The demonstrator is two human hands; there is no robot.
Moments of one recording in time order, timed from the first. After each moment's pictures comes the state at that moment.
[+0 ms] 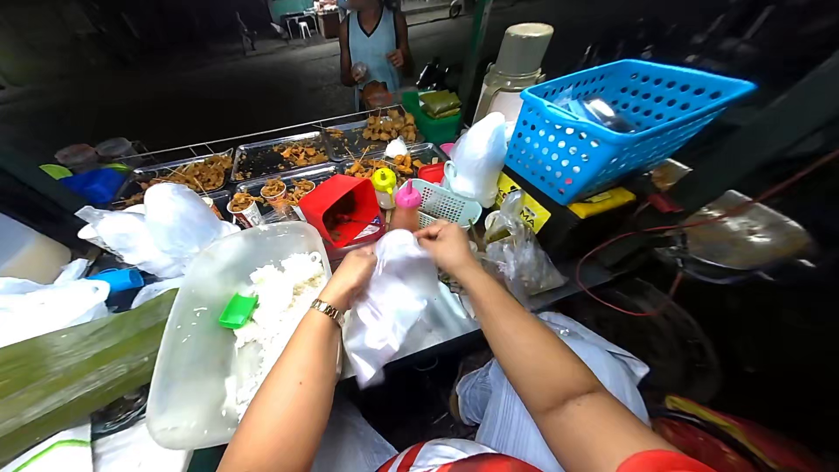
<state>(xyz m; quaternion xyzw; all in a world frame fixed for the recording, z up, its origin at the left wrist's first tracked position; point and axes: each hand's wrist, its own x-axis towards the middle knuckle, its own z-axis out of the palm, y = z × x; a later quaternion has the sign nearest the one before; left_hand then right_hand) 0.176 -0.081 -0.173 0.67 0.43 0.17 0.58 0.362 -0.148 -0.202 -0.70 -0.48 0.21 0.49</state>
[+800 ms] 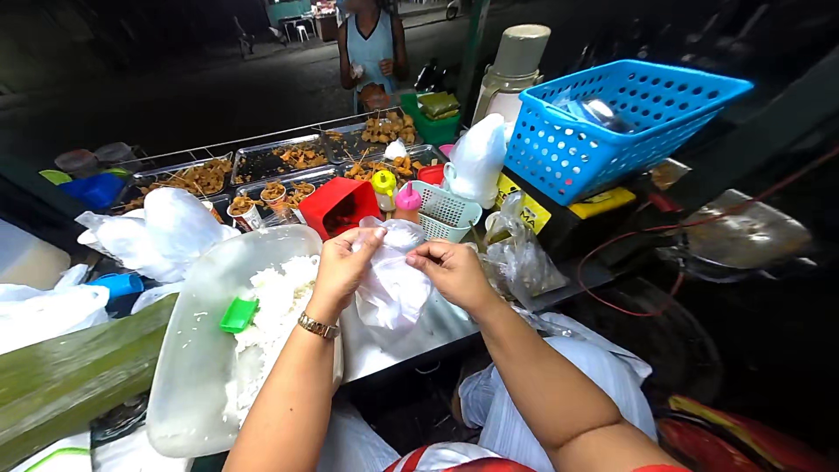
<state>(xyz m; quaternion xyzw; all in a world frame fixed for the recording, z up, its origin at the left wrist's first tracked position) 0.161 -0.095 -0.143 0.68 0.28 0.39 0.55 0.324 -0.197 -0.179 -0.57 -0.56 0.15 0.58</state>
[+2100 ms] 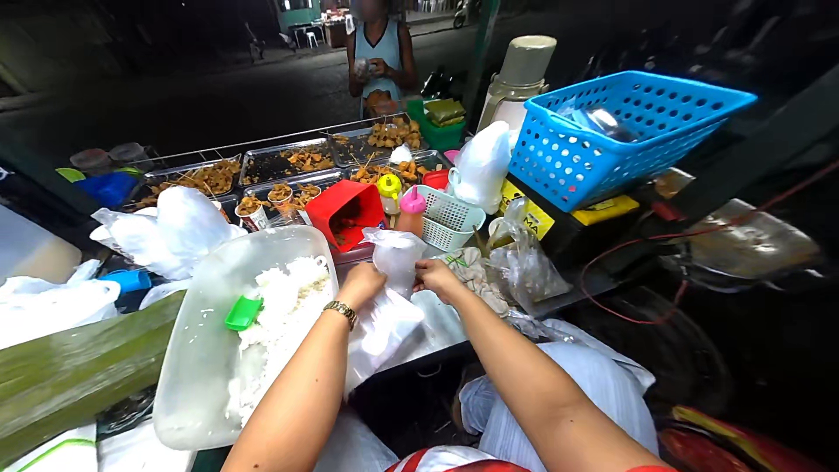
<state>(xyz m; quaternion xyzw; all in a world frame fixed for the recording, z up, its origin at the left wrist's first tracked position) 0.182 -0.072 -0.174 0.80 0.50 0.01 0.35 0.349 -0.130 -0.258 -0.66 -0.33 0.49 0.47</state>
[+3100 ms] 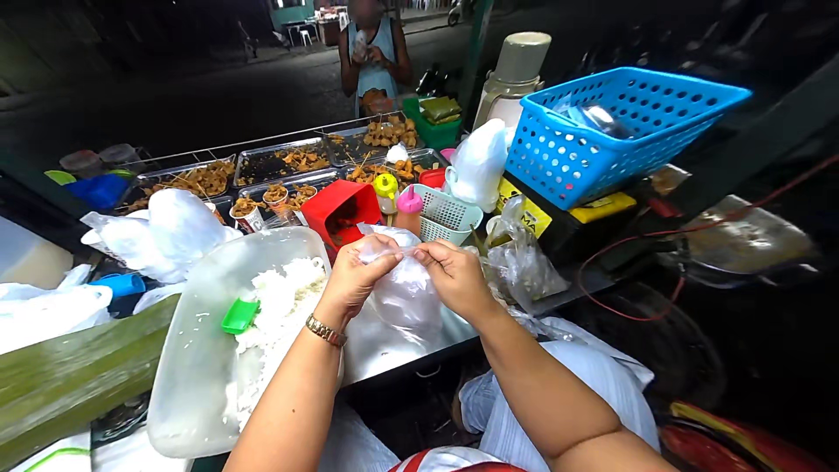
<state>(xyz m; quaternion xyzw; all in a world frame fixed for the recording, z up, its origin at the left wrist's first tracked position) 0.165 -0.101 -0.151 0.65 0.18 0.38 0.63 0.318 -0.198 -0.183 -0.58 -0.58 0.03 0.57</state>
